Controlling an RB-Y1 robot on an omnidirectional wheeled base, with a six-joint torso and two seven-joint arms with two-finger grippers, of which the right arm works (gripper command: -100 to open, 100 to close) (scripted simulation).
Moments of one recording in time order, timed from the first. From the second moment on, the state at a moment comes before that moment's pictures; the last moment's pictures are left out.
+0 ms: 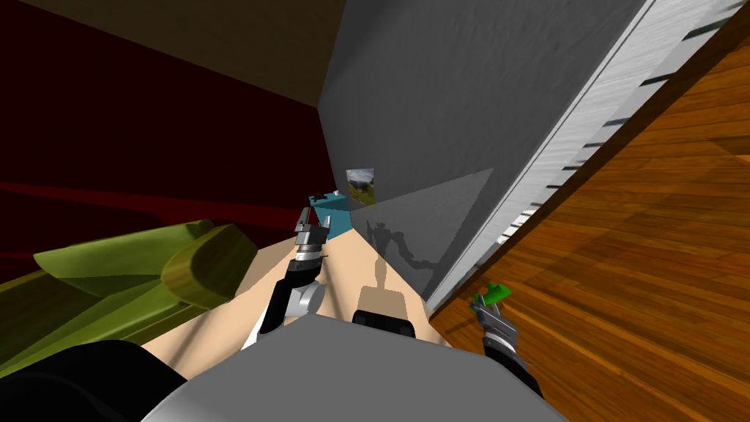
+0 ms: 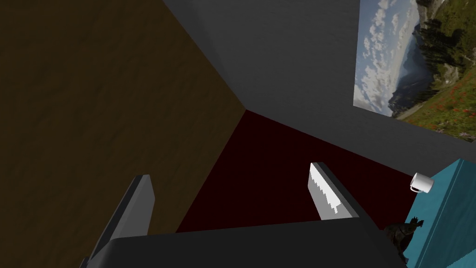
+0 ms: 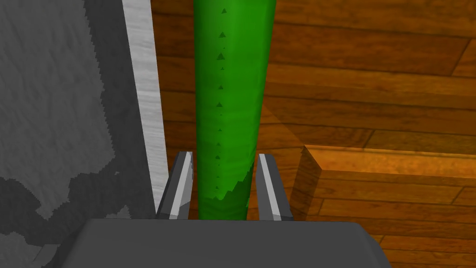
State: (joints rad) arm 0.21 -0.40 0.15 -0.85 -0.88 -0.92 -1.40
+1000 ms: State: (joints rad) arm 0.25 -0.44 0.27 -0.91 -0.81 -0.94 -1.46
